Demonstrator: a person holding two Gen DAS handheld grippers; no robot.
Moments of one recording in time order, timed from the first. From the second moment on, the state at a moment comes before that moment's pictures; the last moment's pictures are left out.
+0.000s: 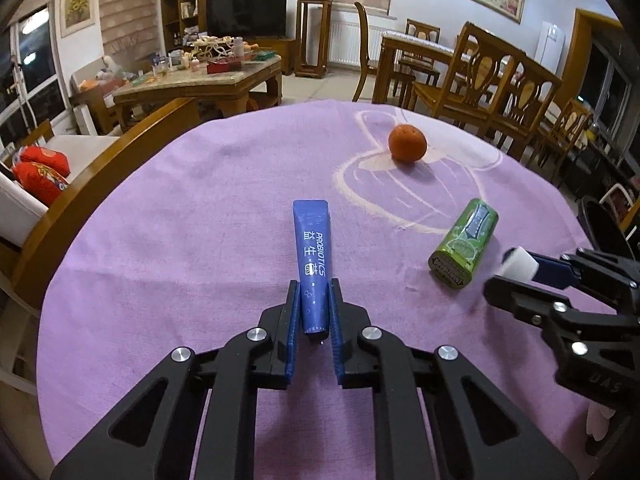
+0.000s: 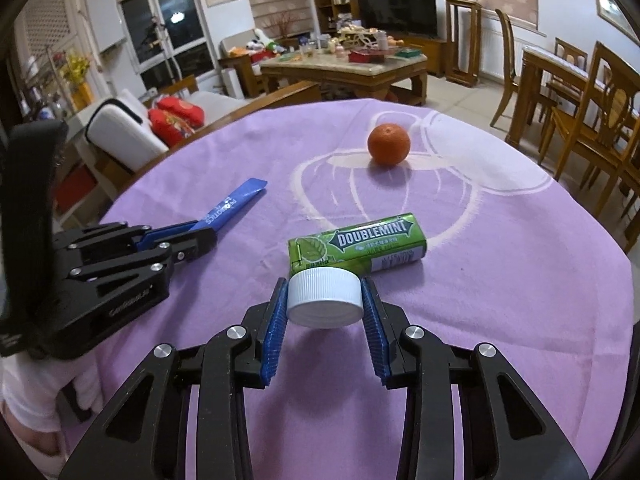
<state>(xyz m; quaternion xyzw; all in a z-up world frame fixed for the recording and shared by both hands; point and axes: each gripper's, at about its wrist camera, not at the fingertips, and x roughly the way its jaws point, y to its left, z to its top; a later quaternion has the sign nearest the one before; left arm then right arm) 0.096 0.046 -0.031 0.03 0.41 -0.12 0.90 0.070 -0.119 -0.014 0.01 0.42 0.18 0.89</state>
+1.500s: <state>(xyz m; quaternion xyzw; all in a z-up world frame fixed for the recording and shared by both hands) 0.006 -0.213 0.020 0.09 0.30 -0.34 0.89 -0.109 -0.469 0.055 0.21 0.26 0.00 0.94</state>
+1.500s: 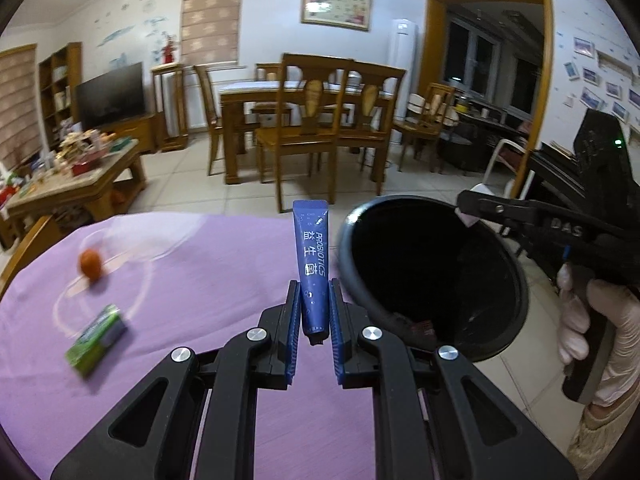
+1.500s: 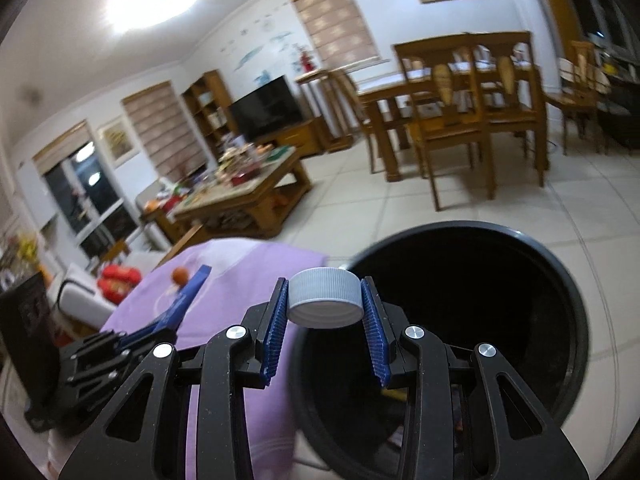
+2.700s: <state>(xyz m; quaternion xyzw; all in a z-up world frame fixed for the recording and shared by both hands) -0.040 -0.356 -0.018 0.20 0.28 -0.39 0.85 -0.121 -0.569 -0.014 0.29 0.31 -0.08 0.90</state>
